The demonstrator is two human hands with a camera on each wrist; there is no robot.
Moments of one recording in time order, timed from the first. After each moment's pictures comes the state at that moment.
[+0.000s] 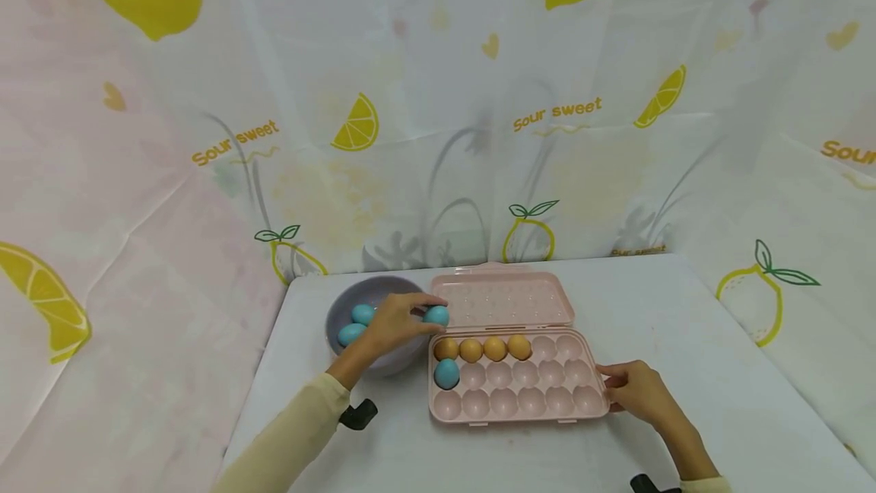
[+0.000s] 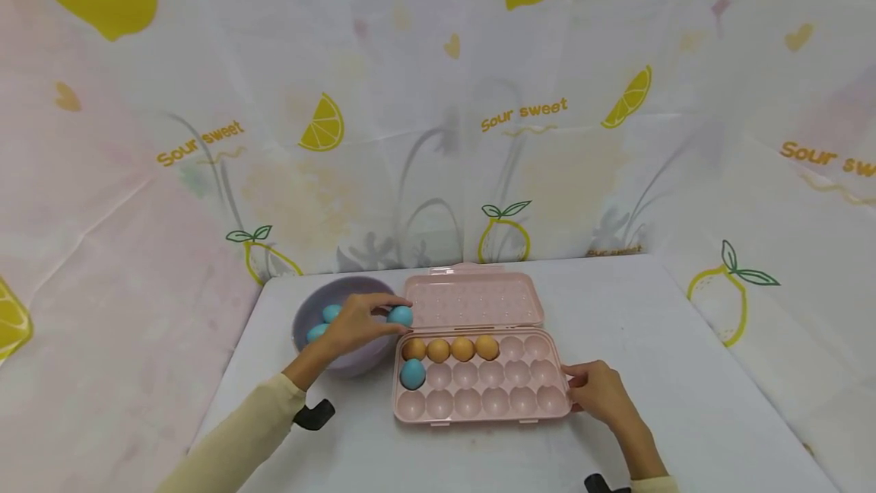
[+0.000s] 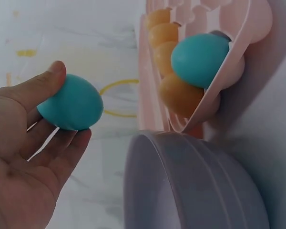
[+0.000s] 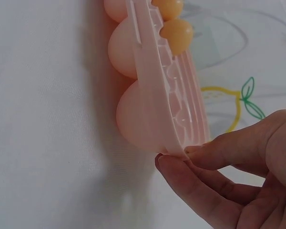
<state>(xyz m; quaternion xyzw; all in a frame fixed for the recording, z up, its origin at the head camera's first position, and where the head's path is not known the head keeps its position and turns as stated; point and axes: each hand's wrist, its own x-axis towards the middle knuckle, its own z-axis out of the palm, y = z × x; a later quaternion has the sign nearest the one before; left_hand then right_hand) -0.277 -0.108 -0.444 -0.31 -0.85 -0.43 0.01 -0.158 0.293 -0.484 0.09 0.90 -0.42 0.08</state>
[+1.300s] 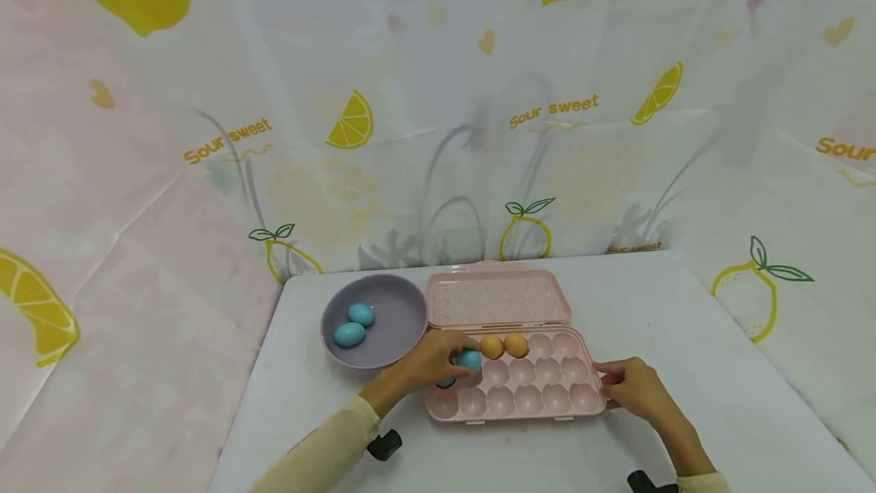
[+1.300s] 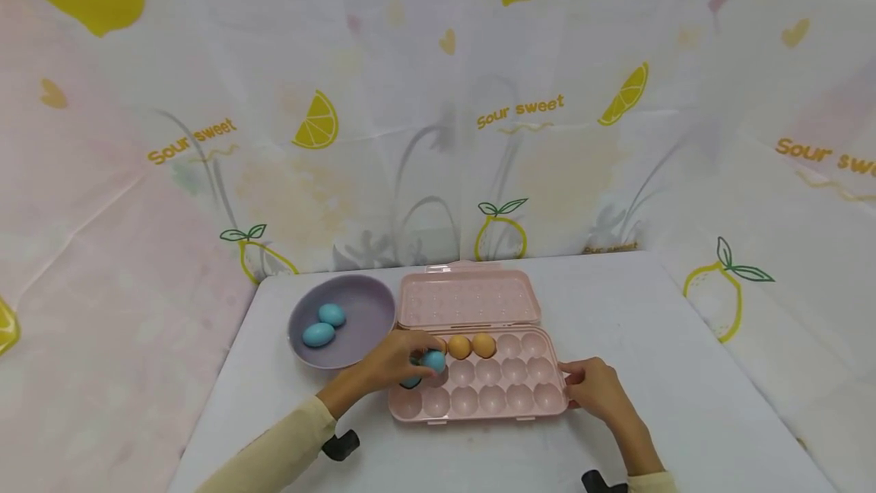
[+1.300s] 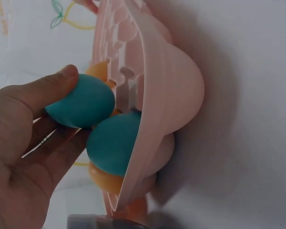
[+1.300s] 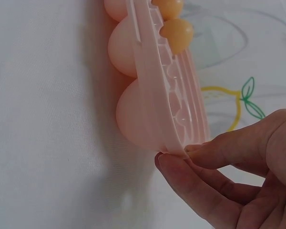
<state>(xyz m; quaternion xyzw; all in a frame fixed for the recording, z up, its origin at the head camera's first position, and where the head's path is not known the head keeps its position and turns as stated) -0.251 -0.059 -0.488 -0.45 -0.83 -0.33 -0.02 -0.159 0.296 -0.483 0.08 0.90 -0.43 0.08</state>
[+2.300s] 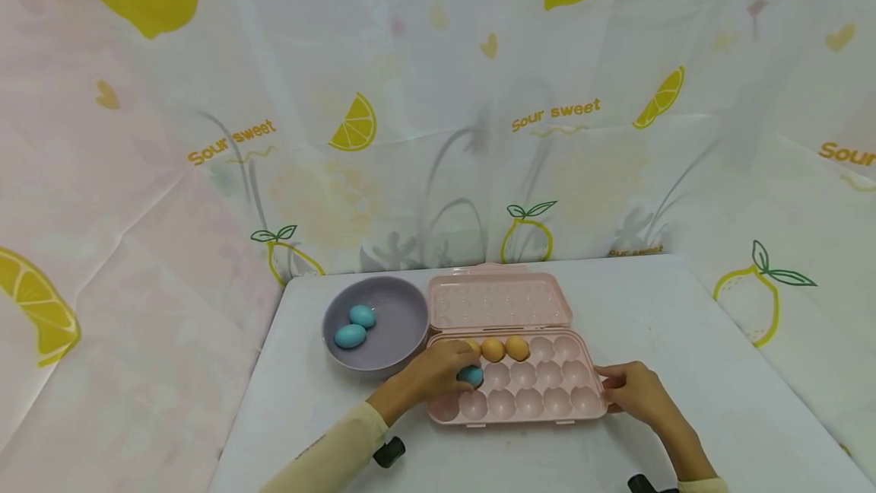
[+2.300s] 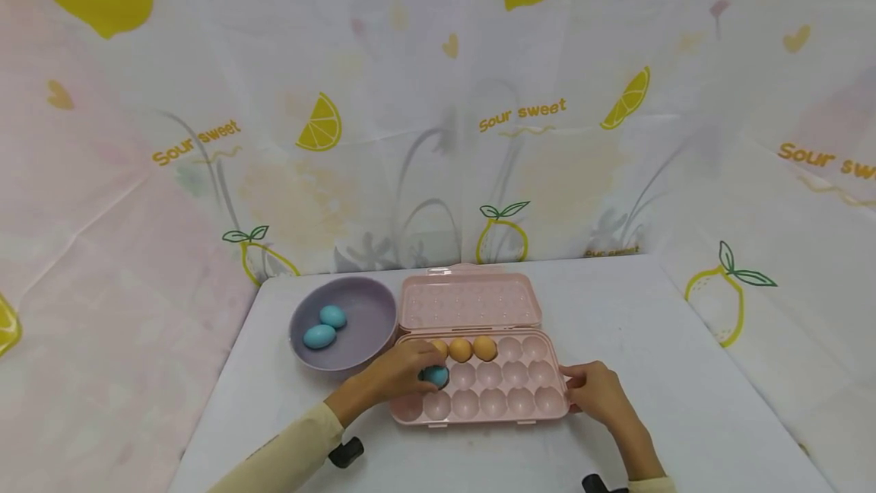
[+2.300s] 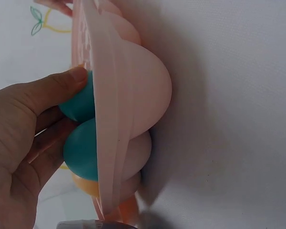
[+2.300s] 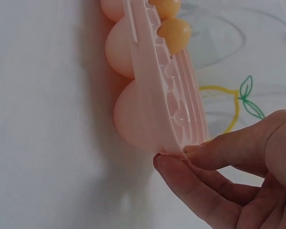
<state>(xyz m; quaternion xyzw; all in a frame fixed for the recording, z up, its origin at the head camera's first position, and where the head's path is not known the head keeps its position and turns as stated) -0.247 -0.054 -0.507 -0.52 -0.83 -0.16 0.09 -0.159 0.296 -0.486 0.08 0.89 -0.44 0.08</state>
